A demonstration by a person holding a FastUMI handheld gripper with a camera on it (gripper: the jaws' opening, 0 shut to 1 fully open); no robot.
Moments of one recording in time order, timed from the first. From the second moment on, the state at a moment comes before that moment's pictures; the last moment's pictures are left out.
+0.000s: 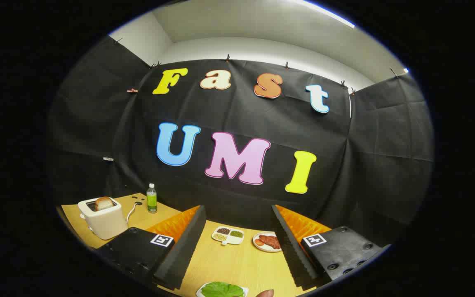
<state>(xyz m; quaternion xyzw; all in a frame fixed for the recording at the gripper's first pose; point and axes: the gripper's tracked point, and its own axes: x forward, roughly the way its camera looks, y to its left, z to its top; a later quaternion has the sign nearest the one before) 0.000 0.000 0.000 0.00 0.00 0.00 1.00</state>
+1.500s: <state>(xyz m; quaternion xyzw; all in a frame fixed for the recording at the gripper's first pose) -0.018 0.021 -0.098 0.00 0.16 0.13 0.98</state>
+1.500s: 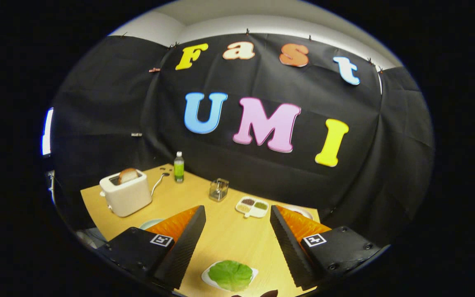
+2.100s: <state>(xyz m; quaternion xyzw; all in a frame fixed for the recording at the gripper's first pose) -0.078 0.033 -0.331 -0.03 0.44 0.20 0.87</state>
